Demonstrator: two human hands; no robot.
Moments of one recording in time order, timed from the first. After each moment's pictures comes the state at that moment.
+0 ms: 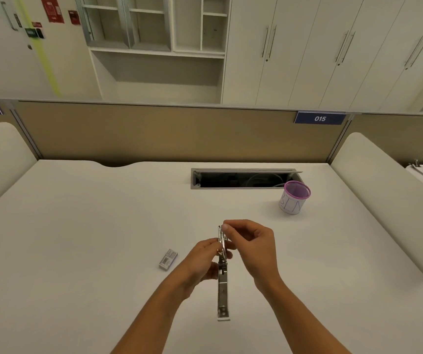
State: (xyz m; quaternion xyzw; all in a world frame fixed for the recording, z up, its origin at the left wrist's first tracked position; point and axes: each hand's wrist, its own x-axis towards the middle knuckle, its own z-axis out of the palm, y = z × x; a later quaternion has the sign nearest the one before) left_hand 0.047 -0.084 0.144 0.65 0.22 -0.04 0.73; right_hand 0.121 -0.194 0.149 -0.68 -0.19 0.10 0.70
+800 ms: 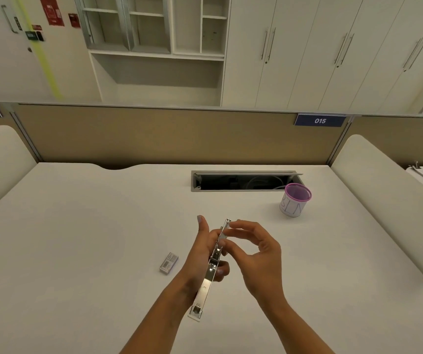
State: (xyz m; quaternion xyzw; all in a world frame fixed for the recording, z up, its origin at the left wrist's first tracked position) left_hand 0.044 -0.092 0.175 0.55 0.21 -0.03 0.81; right_hand 0.100 -0.200 0.159 -0.71 -0.26 -0.02 0.65
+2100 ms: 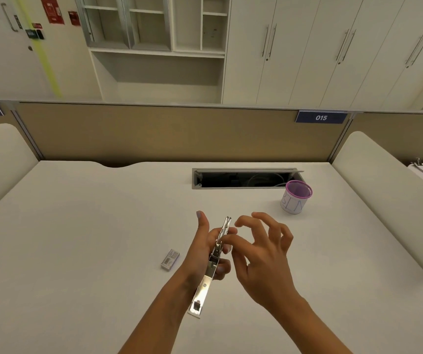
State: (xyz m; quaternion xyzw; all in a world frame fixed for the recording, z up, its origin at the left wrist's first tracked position) left_hand 0.041 -0.092 0.180 0.52 0.23 -0.03 0.82; right_hand 0.100 -0.217 0.162 -0.83 -0.43 -0.25 0.25
